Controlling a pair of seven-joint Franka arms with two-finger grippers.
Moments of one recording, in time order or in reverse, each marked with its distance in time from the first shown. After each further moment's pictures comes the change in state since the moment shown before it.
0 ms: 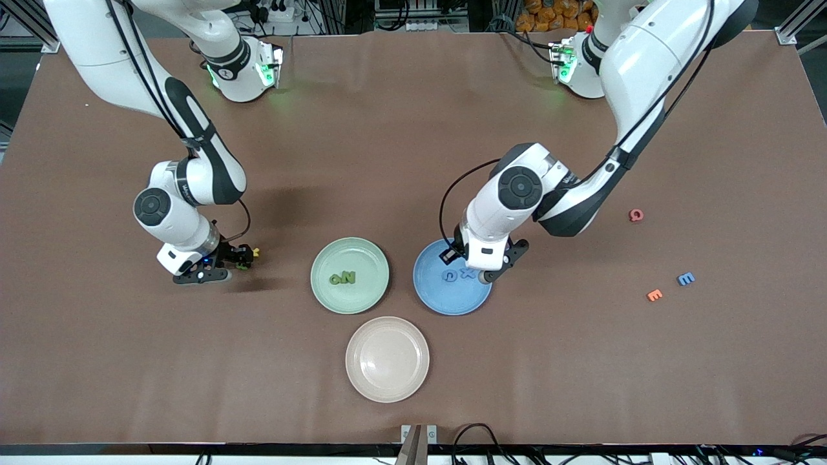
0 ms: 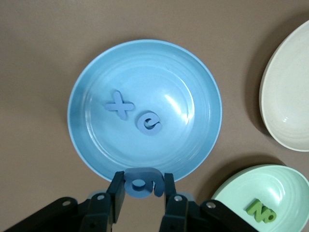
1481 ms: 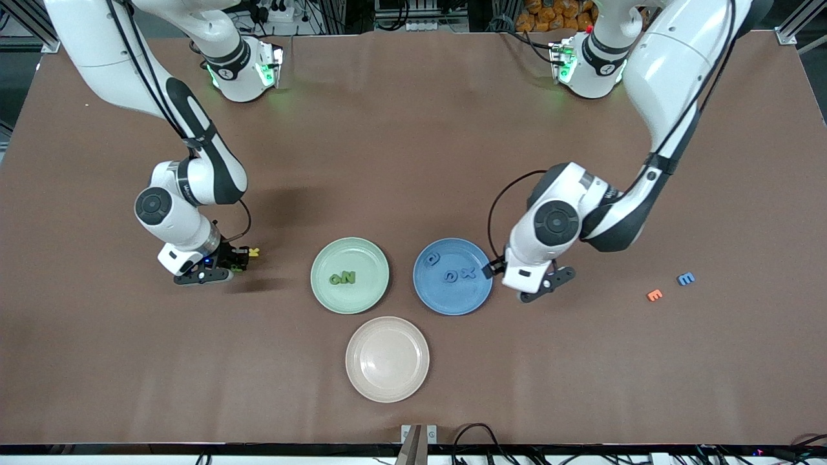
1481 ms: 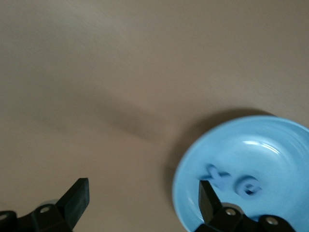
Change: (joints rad) left arm 0.056 -0.050 0.128 -0.008 0.000 -0.206 0.396; right arm 0.000 0.003 0.003 -0.001 -0.002 0.020 -0.005
